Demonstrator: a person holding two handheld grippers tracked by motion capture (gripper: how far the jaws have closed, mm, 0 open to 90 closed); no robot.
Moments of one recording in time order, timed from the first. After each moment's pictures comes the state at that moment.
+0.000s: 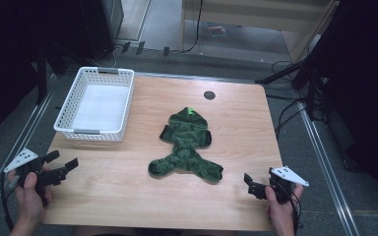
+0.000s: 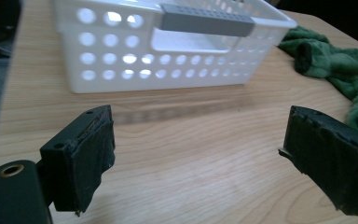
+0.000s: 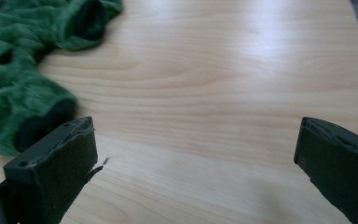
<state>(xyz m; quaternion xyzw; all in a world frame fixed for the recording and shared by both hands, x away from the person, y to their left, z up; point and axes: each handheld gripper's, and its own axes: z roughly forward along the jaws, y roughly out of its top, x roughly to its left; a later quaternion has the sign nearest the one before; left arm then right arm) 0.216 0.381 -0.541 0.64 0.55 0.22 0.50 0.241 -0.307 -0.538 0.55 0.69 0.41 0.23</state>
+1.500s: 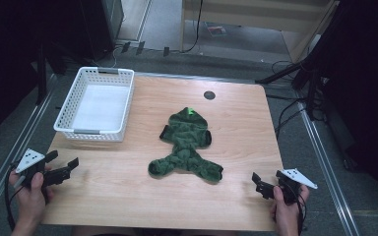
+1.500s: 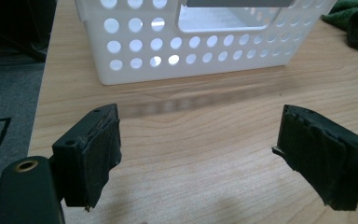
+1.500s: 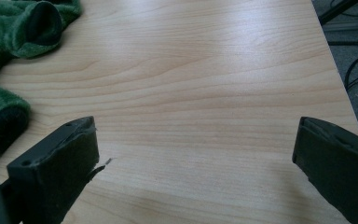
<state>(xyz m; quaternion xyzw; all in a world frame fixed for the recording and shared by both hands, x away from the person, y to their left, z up) 0.223 0.369 -0.551 0.66 0.55 0.27 0.44 0.245 -0.328 -0.548 0.59 0.66 0.42 0.23</state>
